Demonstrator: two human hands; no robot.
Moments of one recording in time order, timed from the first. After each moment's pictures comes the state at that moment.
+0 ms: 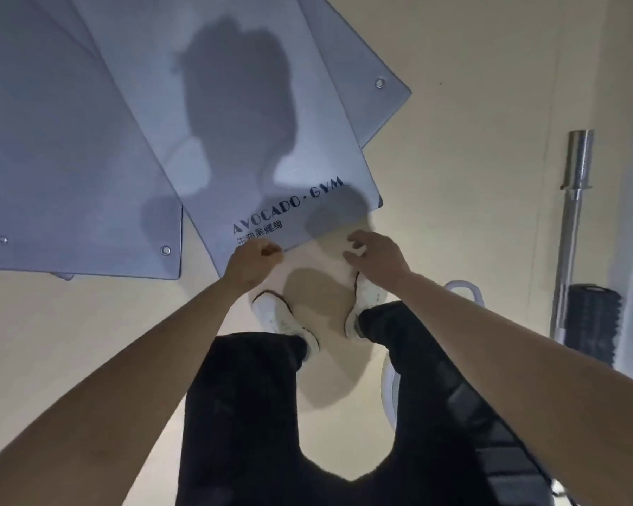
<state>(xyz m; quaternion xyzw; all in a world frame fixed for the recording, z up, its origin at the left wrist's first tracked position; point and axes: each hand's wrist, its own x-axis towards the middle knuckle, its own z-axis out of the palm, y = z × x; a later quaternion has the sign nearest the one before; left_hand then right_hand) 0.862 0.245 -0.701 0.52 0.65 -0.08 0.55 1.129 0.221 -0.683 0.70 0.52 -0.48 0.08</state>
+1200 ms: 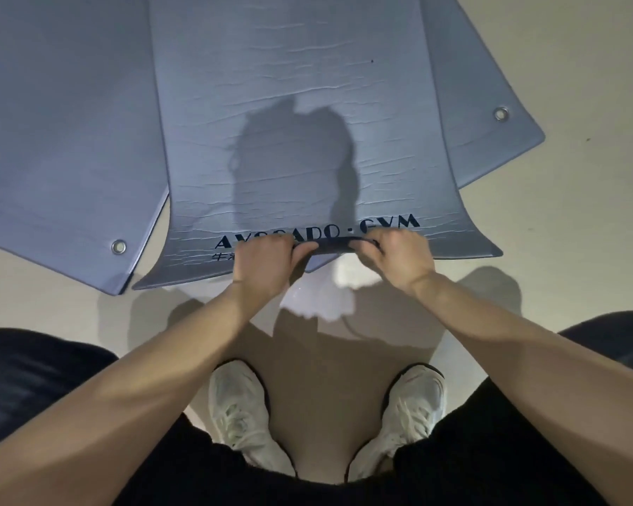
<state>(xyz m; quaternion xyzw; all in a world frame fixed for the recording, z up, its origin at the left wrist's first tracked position) 0.868 0.260 -0.993 0.71 0.69 -0.12 0.11 1.105 0.320 -1.003 0.54 0.79 -0.29 0.02</state>
